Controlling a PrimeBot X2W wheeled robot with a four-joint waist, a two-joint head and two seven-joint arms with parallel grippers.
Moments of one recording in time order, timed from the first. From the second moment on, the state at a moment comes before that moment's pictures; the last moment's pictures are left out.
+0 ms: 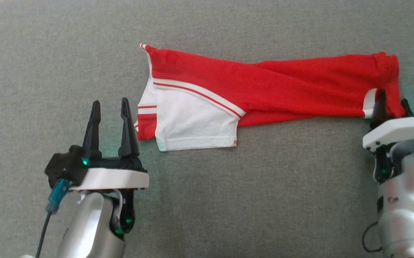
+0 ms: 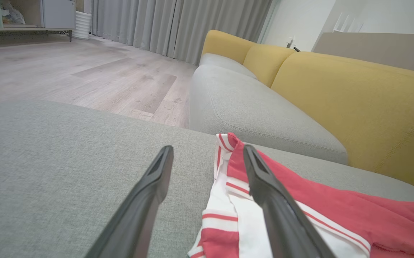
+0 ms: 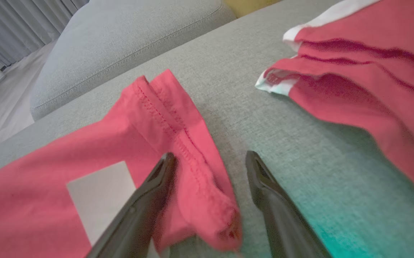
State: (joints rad) left arm -0.27 0.05 -0.22 0.25 -0.42 0.01 -0.26; right arm -0.58 -0.05 -0.41 0.83 0.13 0.13 -0.09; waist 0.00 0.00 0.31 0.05
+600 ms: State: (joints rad) left arm -0.29 0.04 -0.19 0.23 -0.40 0.01 -0.26; right arm -0.69 -0.08 -0.43 1.02 0.04 0.13 -0.17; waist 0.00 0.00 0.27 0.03
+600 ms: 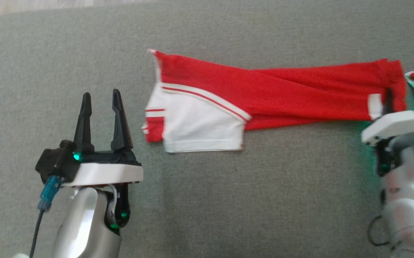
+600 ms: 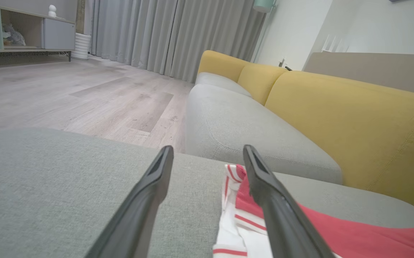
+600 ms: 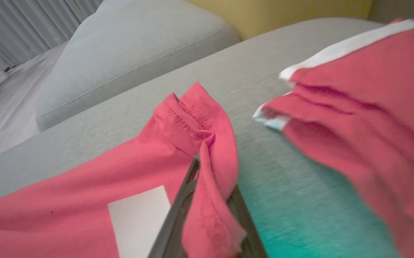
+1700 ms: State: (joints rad) left arm -0.20 0.05 -0.26 0.25 -0.43 0.01 -0.26; right arm -0.60 -0.06 0.24 0.80 0.61 0.13 -0.12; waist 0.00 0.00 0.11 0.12
